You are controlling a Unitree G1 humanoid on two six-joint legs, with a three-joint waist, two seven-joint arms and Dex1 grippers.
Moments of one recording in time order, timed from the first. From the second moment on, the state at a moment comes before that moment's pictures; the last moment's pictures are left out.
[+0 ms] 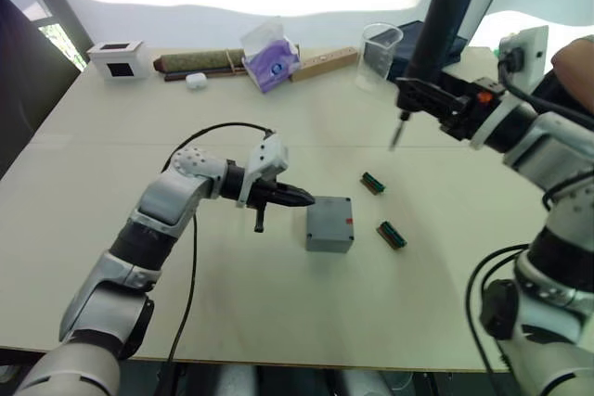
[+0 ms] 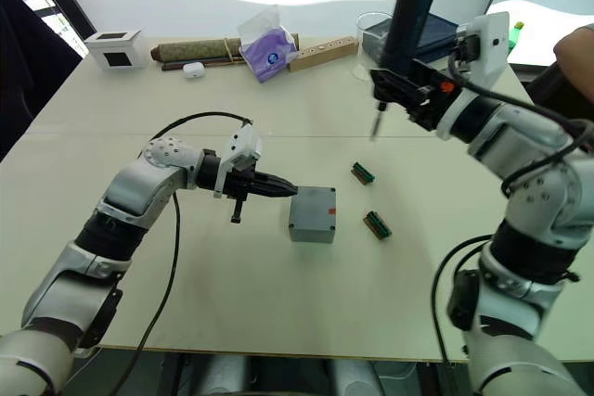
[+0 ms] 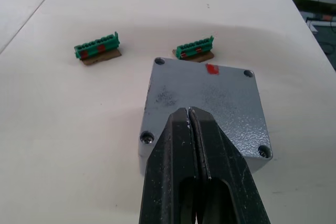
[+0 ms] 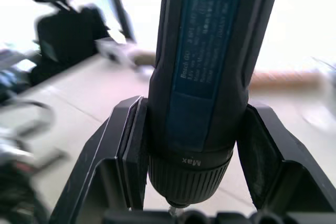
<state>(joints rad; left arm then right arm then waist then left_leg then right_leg) -0.81 0.50 -0.31 0.14 -0.33 0.45 -1.28 -0.71 -0.40 -0.48 -0.55 0.72 1.16 0.47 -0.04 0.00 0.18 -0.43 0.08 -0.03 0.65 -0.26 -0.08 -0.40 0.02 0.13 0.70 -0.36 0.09</state>
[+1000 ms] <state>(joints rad) -0.80 0.42 -0.37 0.22 -0.22 0.35 -1.30 -0.25 -0.28 -0.04 -0.60 0.41 0.59 0.31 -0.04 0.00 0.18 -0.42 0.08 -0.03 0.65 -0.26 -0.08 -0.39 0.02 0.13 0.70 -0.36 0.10</state>
